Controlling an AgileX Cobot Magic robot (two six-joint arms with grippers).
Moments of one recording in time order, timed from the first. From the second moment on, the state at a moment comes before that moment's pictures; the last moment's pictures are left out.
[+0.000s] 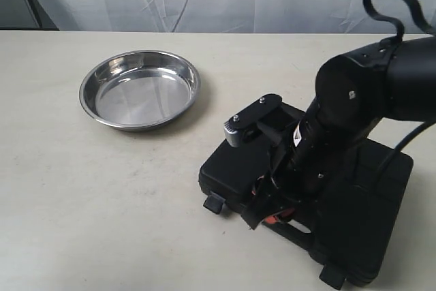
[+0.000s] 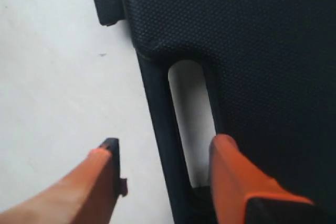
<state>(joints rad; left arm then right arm) -0.04 0.00 0.00 0.05 0.19 0.03 0.69 1.60 -0.88 0.19 0.76 -0.22</state>
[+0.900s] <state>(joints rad) -0.04 0.00 0.00 0.05 0.19 0.03 0.69 1.76 -0.88 0.19 0.70 -0.22</state>
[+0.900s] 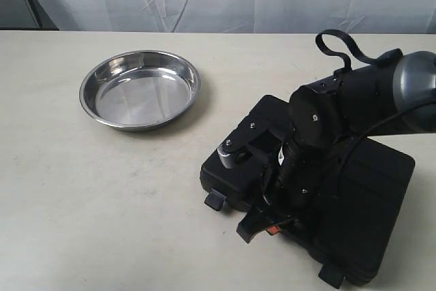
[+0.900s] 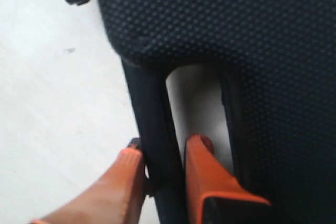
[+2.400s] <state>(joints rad) -0.04 0.00 0.00 0.05 0.19 0.03 0.52 1.44 -1.07 -0.93 1.01 0.24</state>
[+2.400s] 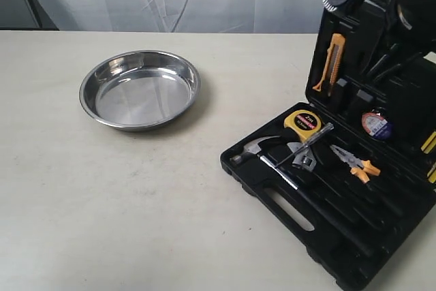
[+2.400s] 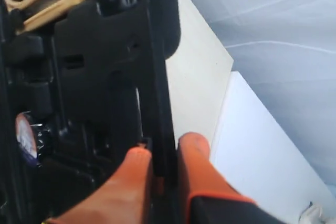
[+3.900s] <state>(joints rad) -0.04 0.00 0.00 0.05 0.19 0.03 0.41 1.67 -1.05 -0.03 0.82 -0.09</state>
